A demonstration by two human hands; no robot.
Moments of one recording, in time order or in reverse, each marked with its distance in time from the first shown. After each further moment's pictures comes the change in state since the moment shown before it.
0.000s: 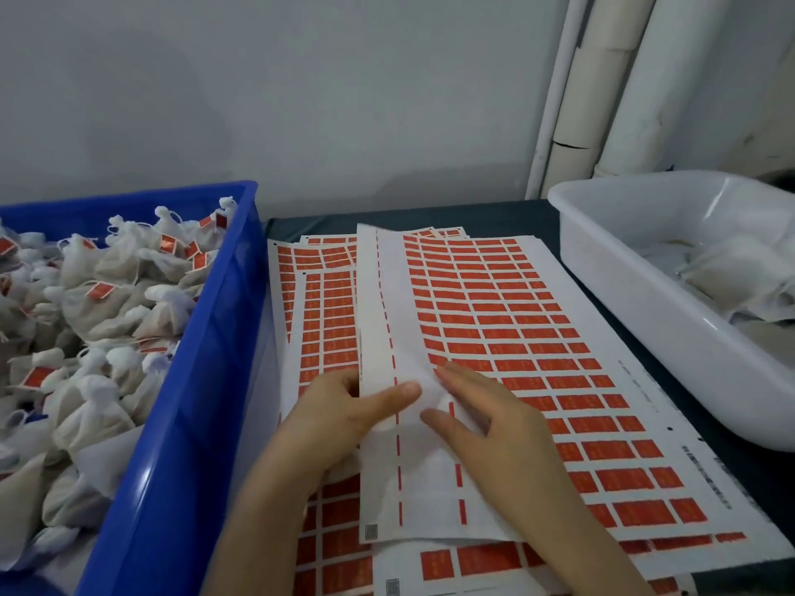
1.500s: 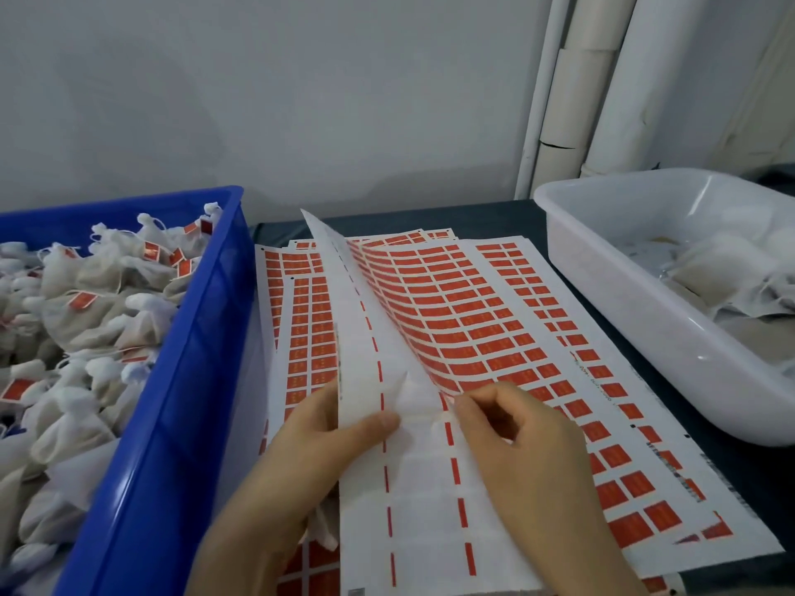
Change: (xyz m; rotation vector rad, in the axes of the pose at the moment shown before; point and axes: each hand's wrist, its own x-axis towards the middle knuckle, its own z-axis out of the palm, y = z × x) left_hand -0.029 0.002 -0.002 -0.368 -0.133 -0.045; right_hand -0.016 -0.004 -0.021 0.059 0.176 0.028
